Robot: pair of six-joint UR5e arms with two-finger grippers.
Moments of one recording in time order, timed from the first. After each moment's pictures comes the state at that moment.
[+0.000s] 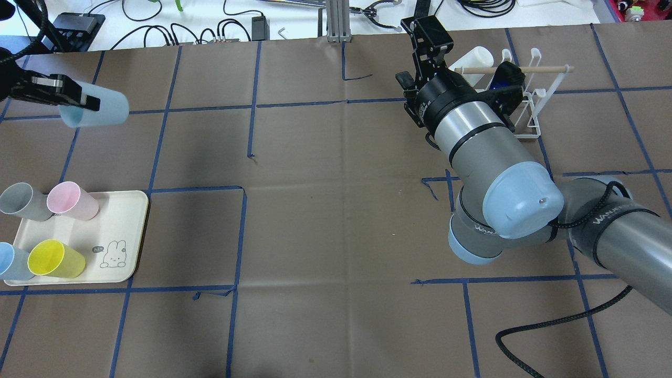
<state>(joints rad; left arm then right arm) -1.06 -1.51 -1.71 -1.36 0.99 0.69 1.72 -1.42 2.17 -3.71 -1.41 1.61</state>
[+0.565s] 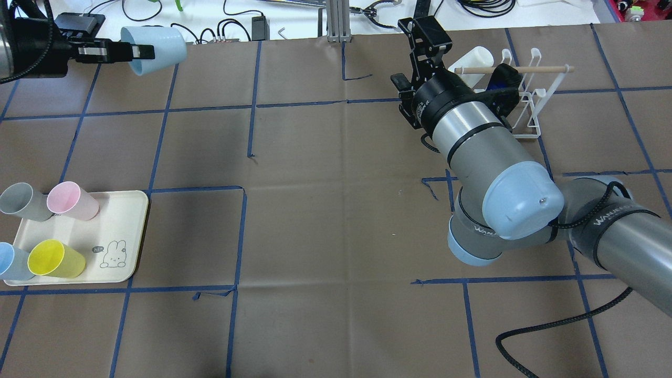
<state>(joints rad) -1.11 -1.60 -1.82 -0.99 0.58 0.75 1.73 -1.43 2.17 -3.70 -1.40 1.67</state>
